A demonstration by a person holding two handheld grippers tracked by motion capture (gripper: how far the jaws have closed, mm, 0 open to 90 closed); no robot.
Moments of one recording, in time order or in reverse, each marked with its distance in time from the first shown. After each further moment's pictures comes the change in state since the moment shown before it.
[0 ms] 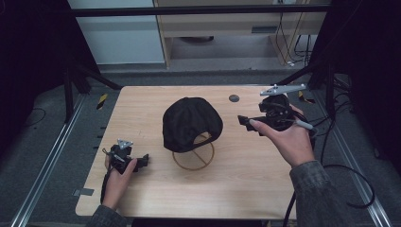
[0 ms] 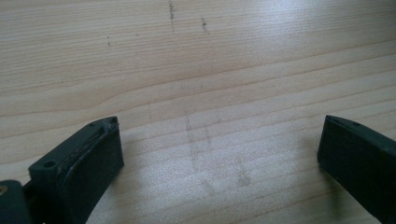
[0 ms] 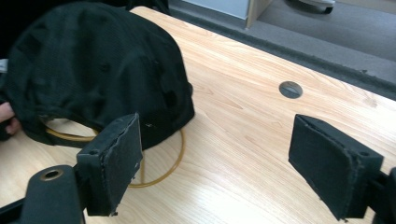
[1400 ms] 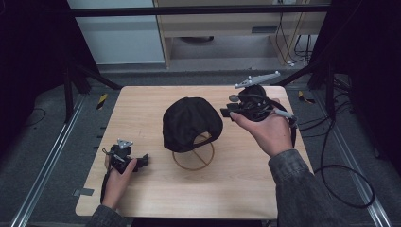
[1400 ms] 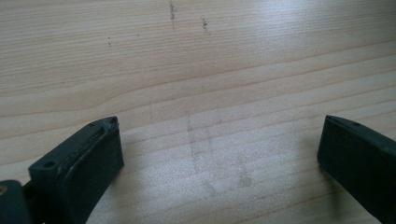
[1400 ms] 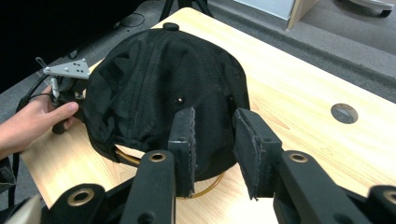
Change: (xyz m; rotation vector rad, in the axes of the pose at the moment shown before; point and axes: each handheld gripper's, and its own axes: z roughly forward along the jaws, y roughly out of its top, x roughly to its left) left arm 0.000 0.000 0.000 0.002 0.000 -0.001; right arm 0.040 0.039 0.013 0.030 0.145 -0.066
